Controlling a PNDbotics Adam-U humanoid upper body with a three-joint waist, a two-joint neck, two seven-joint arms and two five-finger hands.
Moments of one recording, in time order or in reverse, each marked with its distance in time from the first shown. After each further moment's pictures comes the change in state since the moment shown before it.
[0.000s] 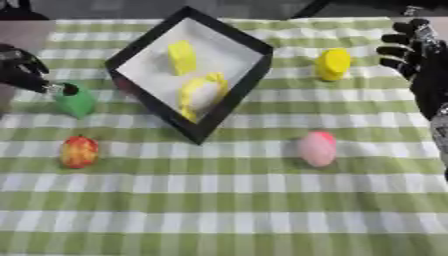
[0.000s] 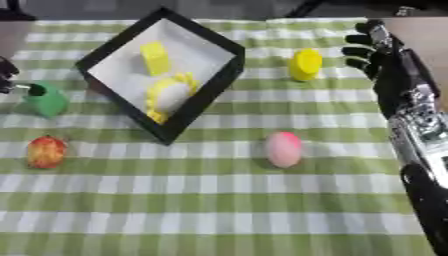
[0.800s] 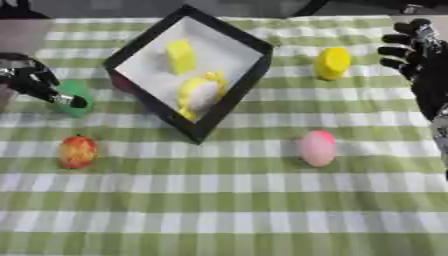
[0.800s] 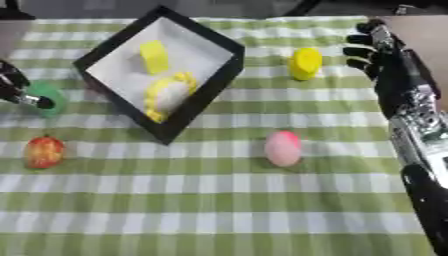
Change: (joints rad) left arm -0.010 -0.049 -0.003 0.051 -0.098 -0.019 -0.007; right arm 0.000 0.000 0.000 0.000 0.001 0.001 0.001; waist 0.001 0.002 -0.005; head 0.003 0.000
